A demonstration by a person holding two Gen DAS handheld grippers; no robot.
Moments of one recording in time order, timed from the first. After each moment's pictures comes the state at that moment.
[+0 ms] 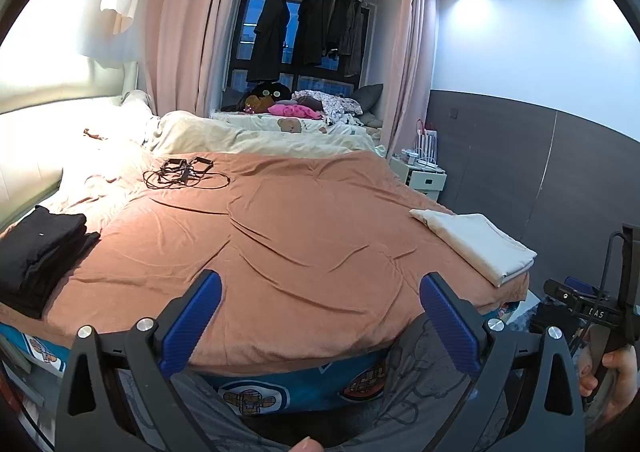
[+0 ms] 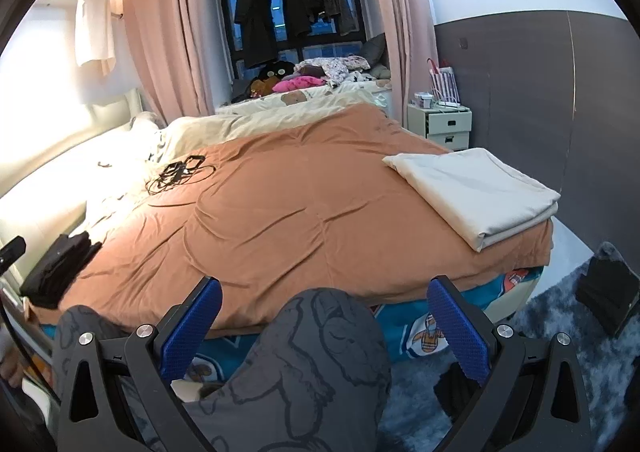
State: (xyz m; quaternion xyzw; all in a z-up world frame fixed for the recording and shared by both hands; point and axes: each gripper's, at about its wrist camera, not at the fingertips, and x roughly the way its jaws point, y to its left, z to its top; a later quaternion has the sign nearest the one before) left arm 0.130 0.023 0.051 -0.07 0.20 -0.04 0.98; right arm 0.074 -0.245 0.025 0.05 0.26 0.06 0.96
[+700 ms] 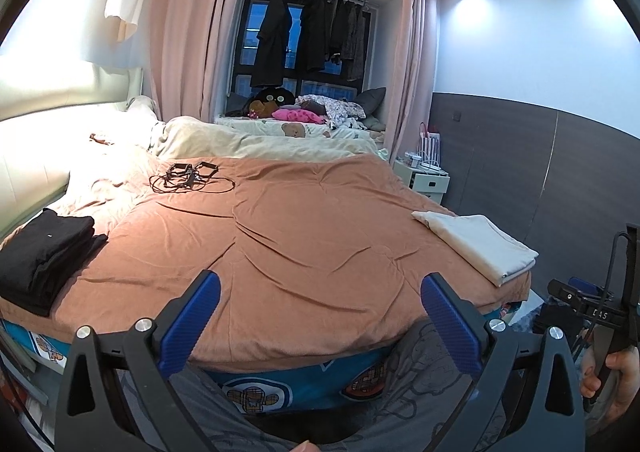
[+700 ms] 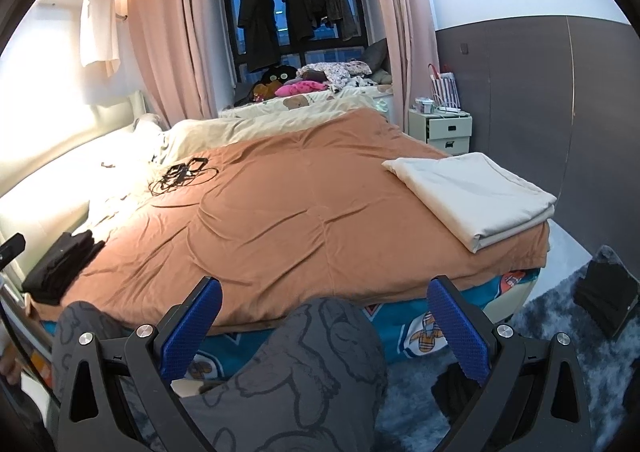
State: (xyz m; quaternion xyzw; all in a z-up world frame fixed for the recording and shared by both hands) left arm 0.117 0.020 0.054 -0.06 0.19 -0.03 0.98; right arm 0.061 -0.243 0.031 0.05 0.26 0.06 0.96
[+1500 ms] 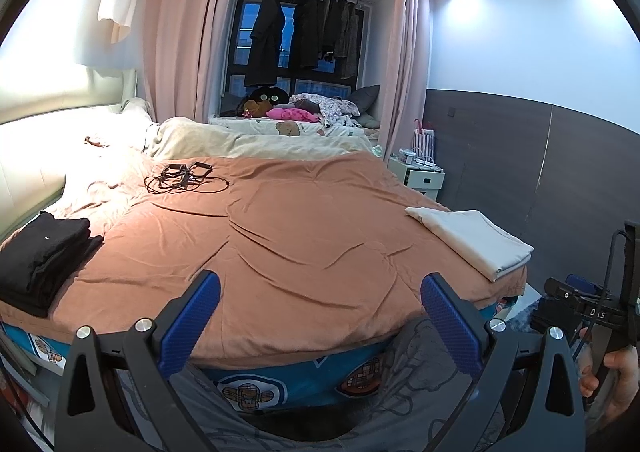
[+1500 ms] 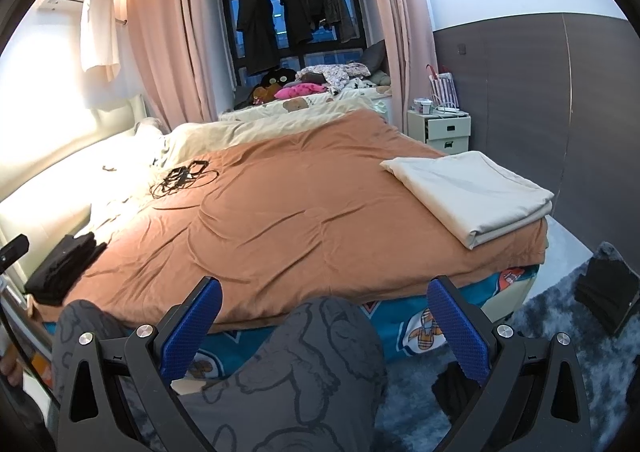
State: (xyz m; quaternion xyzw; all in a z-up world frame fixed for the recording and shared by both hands) left arm 0.111 0.005 0.054 -0.06 0.19 -0.04 0.98; right arm 0.048 -0.235 0.035 0.05 0.25 0.05 0.96
